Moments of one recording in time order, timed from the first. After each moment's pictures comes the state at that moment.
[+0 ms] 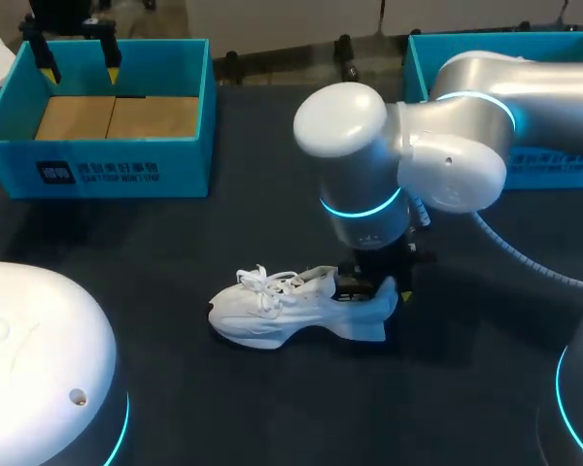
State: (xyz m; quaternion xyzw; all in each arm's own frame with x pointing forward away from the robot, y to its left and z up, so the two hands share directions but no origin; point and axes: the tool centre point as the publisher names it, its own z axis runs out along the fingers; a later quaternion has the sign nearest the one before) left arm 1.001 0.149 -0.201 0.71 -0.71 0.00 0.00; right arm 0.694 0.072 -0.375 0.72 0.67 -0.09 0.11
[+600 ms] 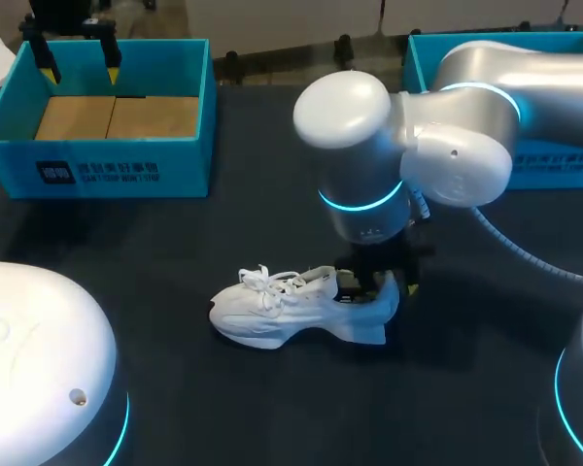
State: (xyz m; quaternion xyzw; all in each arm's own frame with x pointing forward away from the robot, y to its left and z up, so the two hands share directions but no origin) left arm 1.001 0.149 -0.201 0.71 -0.71 0.00 0.00; right arm 0.692 0.078 -0.357 0.71 0.69 -0.07 0.11
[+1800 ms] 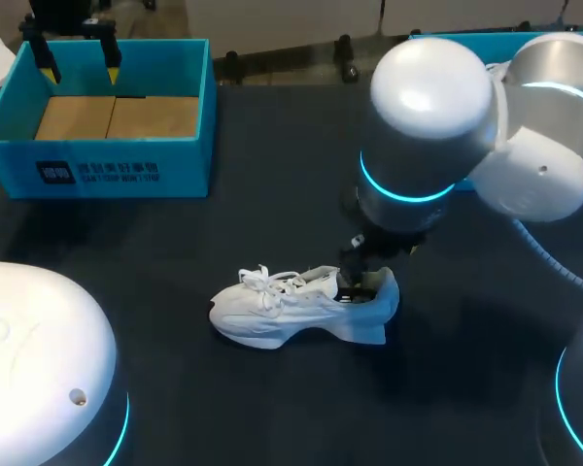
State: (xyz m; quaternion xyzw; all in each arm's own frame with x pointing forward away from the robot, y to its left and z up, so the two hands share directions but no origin) left arm 1.001 0.149 -0.201 0.71 -0.71 0.00 0.00; right arm 0.692 0.099 -0.289 0.47 0.87 0.05 0.11
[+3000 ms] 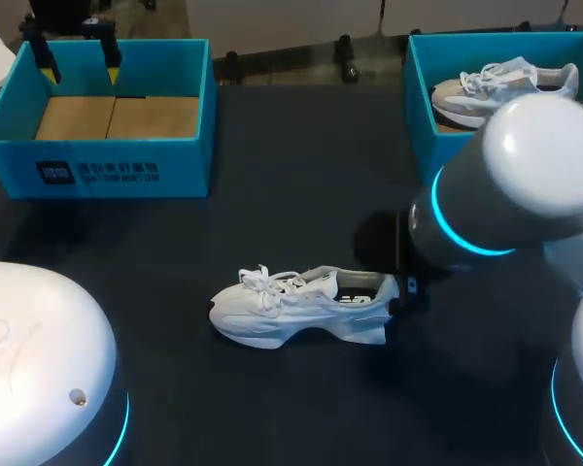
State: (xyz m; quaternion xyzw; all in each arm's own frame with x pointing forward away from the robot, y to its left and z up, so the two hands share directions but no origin) left arm 1.001 0.149 -0.201 0.71 -0.71 0.00 0.00; right arm 0.678 0.083 -0.270 0.03 0.98 0.09 0.18
